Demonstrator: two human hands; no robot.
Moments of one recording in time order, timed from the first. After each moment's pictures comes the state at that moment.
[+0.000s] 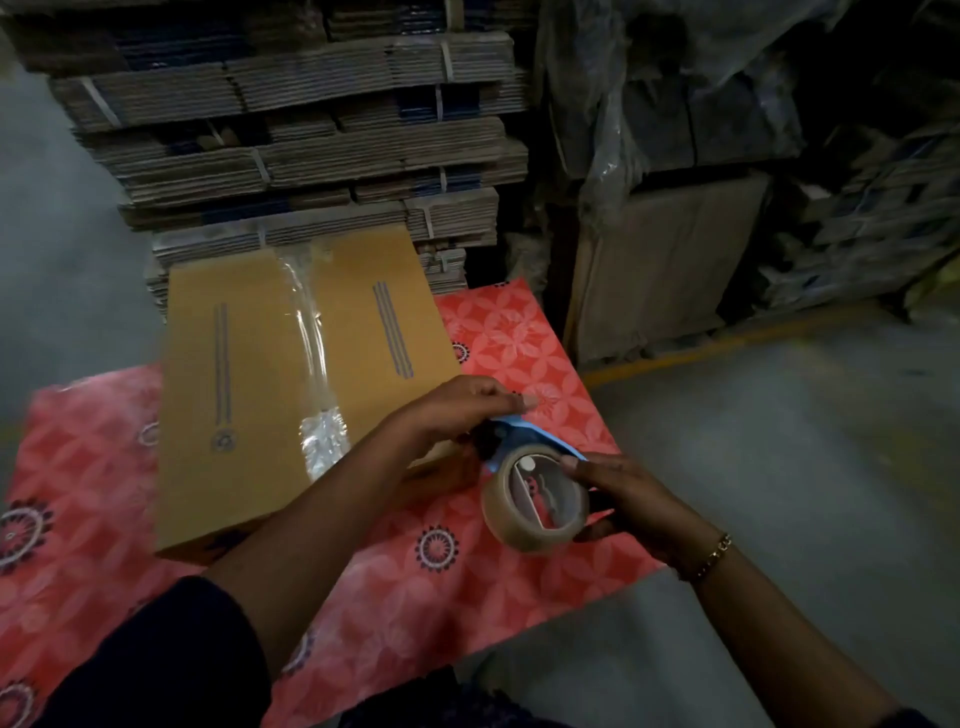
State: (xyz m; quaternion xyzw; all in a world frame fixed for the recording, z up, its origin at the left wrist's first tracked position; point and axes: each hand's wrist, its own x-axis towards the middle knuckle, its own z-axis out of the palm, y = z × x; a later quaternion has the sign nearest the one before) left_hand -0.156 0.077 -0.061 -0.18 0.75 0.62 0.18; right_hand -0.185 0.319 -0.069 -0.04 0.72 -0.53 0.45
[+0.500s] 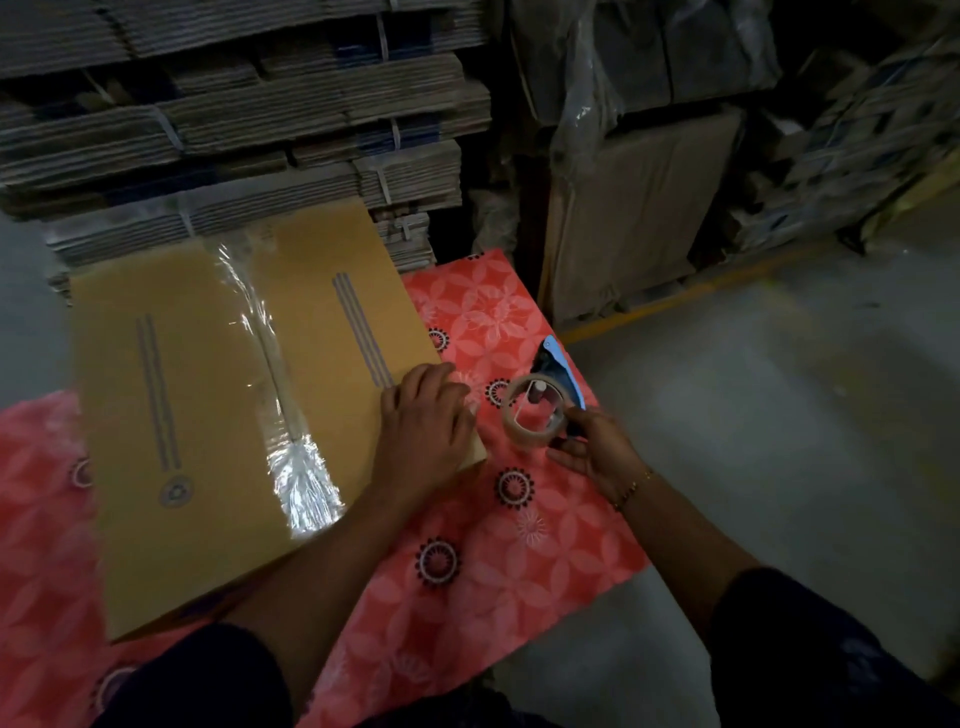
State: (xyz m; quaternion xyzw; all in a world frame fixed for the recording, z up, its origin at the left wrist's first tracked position) left_hand -0.157 0.048 -0.173 -0.10 0.97 0.17 -0.12; right_hand -0.257 0.260 -0.174 0.23 0.66 -0.64 0.33
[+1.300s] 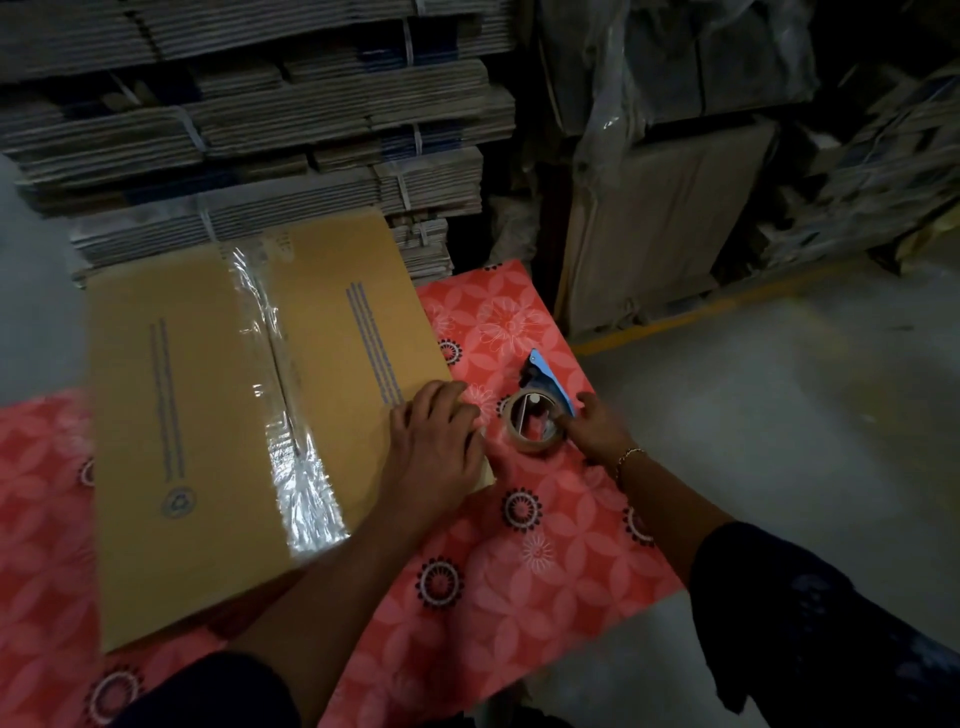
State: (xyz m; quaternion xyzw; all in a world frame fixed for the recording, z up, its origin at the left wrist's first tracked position) left_hand -0.158 0.055 -0.168 -0.12 0.98 0.14 -0.10; right_hand -0.326 0.246 -0.219 0.01 0.90 -0.32 0.29
